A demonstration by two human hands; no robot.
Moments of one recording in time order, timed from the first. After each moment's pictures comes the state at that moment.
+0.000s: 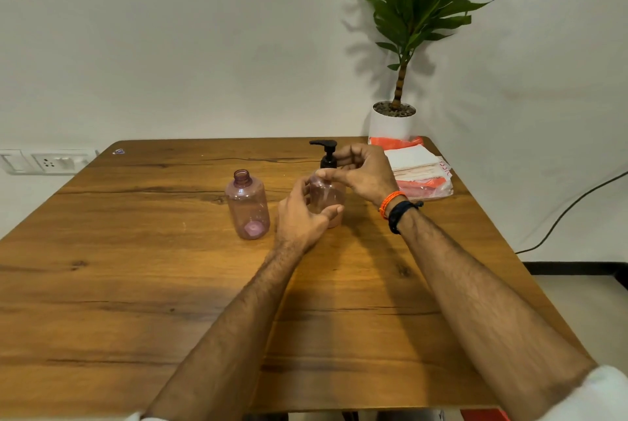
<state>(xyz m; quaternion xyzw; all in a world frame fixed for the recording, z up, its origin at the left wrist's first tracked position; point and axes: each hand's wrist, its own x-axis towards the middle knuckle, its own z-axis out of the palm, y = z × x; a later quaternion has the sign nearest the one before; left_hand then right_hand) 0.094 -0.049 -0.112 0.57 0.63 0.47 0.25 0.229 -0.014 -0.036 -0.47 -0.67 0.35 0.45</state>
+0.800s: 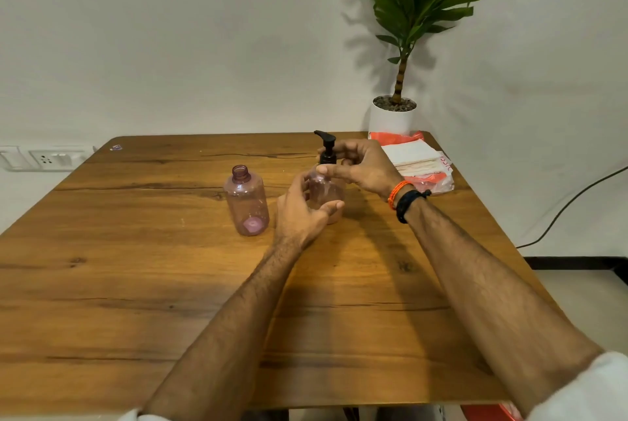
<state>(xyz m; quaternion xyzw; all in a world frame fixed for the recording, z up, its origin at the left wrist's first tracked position) 0.094 -0.052 -0.107 0.57 0.62 0.47 0.26 0.237 -0.006 -0.035 -0.41 -0.72 0.40 0.40</state>
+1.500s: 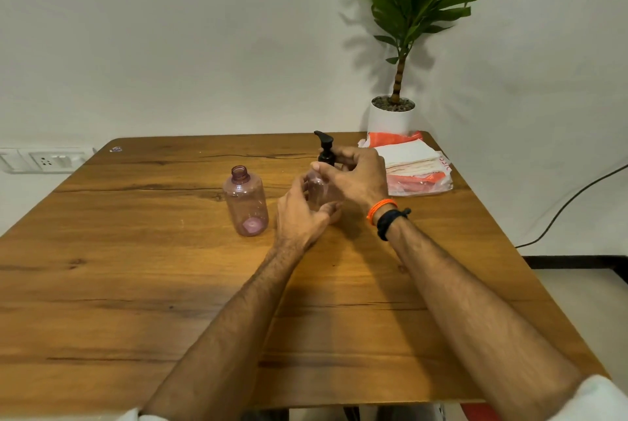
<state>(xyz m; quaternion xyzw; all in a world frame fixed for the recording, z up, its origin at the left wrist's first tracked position) 0.097 -0.053 -0.112 0.58 0.63 0.46 0.23 0.215 -0.020 -0.052 -0.48 -0.65 0.30 0.50</state>
